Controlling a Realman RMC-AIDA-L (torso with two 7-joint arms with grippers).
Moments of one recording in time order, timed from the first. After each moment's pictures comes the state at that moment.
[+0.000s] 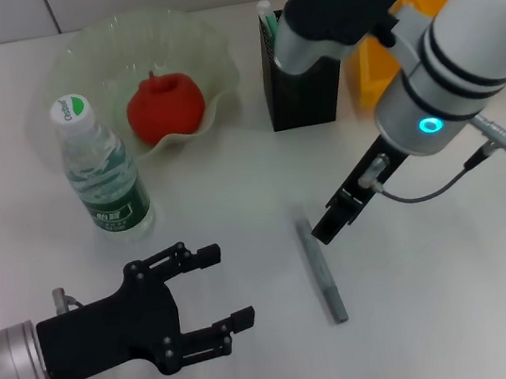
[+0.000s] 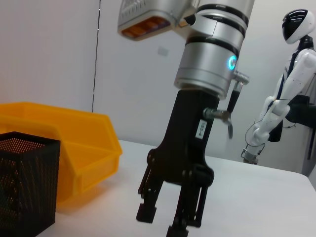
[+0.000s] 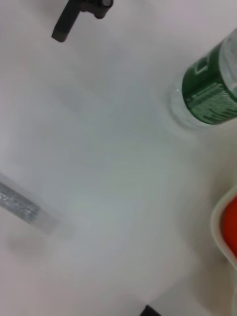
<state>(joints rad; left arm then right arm) -0.26 -2.06 1.20 0.52 1.54 1.56 -0.92 0.74 2.09 -1.69 -1.29 -2.54 -1.50 2.94</state>
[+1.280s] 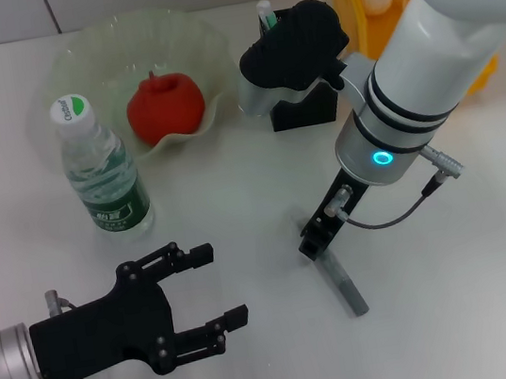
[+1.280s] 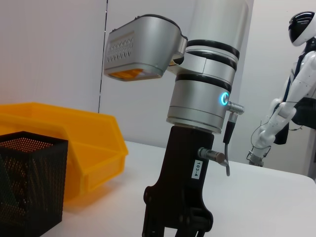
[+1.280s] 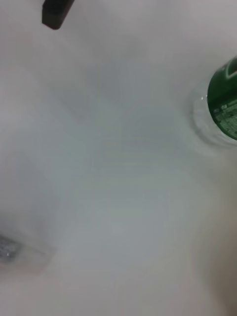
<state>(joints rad) -0.24 -2.06 1.18 0.52 1.54 1.56 -0.92 0.87 2.09 -1.83 -1.01 -2.43 -1.33 2.96</state>
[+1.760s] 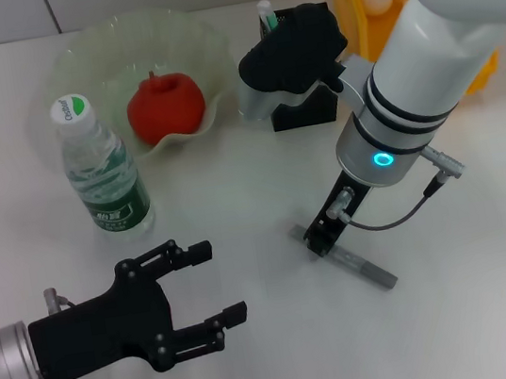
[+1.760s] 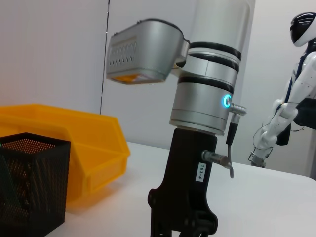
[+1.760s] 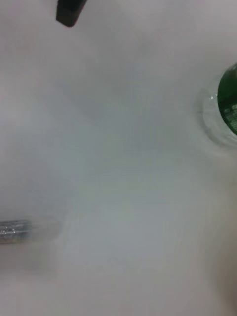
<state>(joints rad) -0.24 -2.06 1.17 0.52 1.54 1.56 -0.92 0.89 2.09 -1.84 -0.99 -2.43 -1.33 2.95</state>
